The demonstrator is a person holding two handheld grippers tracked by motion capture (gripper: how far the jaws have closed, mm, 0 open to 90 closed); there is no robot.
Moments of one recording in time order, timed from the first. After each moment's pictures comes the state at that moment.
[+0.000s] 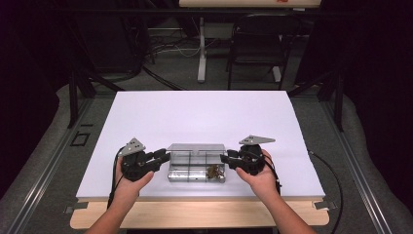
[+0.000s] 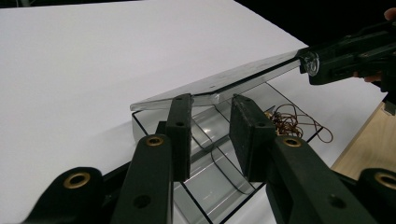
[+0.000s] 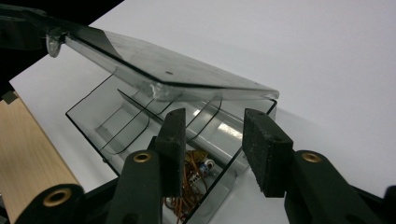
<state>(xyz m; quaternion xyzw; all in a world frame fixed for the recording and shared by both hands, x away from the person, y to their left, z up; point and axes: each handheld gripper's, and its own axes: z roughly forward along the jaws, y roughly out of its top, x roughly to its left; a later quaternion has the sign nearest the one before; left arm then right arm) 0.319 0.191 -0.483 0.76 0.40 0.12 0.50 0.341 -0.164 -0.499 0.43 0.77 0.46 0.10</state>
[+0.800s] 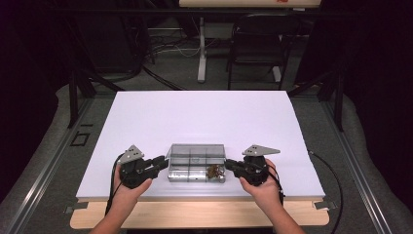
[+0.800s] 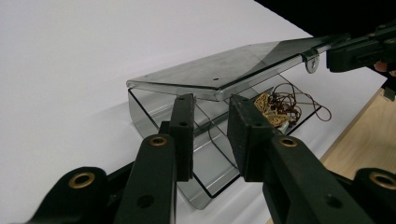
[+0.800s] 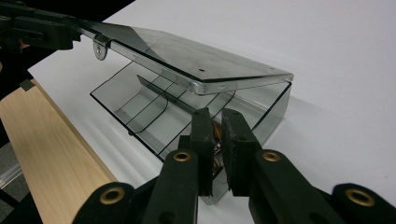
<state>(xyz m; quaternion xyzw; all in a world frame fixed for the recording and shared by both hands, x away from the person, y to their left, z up) 0.306 0.195 -0.498 0.76 0.40 0.12 0.50 0.310 -0.167 -0.500 0.42 0.77 0.47 0.10</state>
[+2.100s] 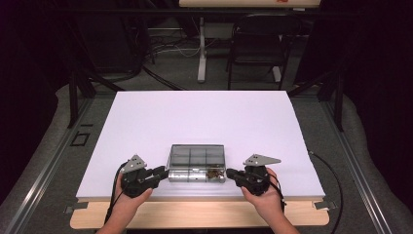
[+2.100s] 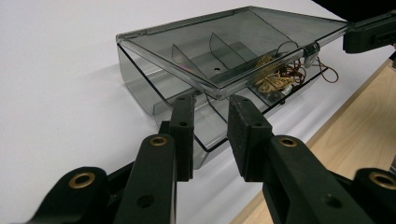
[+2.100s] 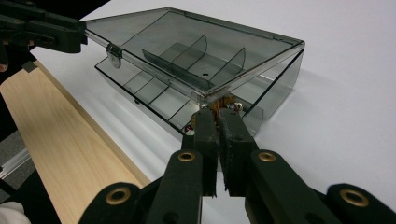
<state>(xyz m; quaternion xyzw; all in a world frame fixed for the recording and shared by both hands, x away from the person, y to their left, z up) 0.293 0.196 -0.518 0.78 0.40 0.11 0.47 0.292 -0.171 -0.515 0.41 0.78 0.46 0.10</state>
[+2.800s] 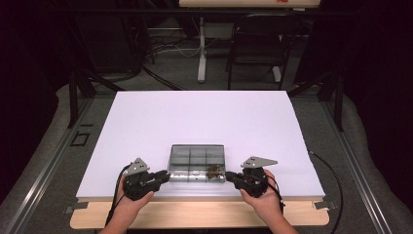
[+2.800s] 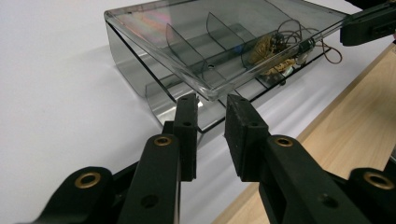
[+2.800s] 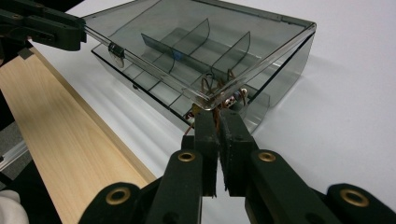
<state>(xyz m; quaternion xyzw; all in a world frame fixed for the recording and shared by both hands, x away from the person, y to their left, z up) 0.289 0.192 -0.527 0.79 0.40 0.09 0.45 0.292 -0.168 -0.524 0.41 0.79 0.44 0.09</state>
